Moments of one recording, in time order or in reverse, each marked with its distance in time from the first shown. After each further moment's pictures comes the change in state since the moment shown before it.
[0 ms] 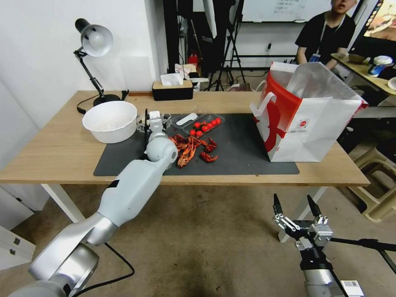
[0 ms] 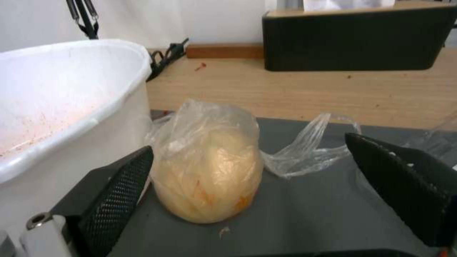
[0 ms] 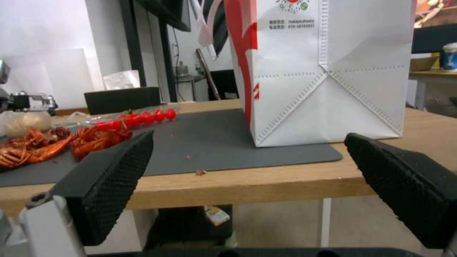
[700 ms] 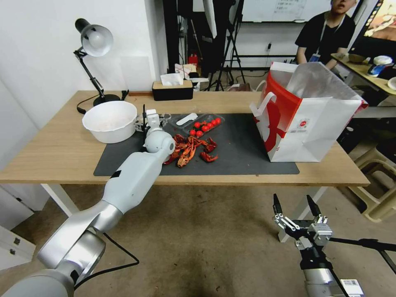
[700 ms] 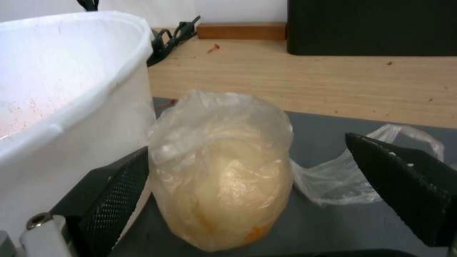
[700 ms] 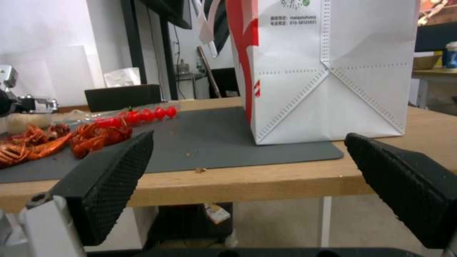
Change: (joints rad) left arm -0.071 -0.033 -0.019 0.153 -0.024 -0.002 0.023; right arm 0.007 -0.008 -0.001 -0.006 0.002 -0.007 0.000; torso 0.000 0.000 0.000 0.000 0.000
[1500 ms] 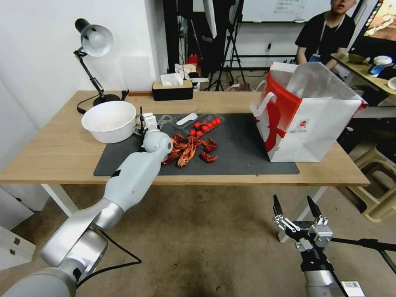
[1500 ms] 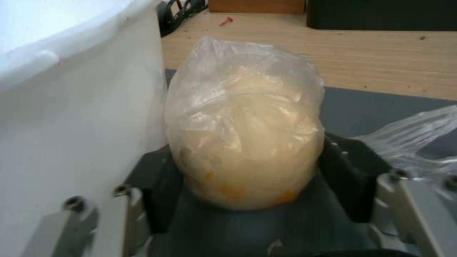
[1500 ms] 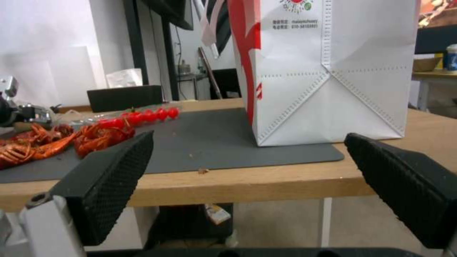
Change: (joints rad) left arm 0.004 -0.009 -0.016 0.047 -0.029 0.011 -0.001; right arm -0.015 0.001 0.001 0.007 -0.005 0.005 0.000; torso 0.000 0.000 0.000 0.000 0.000
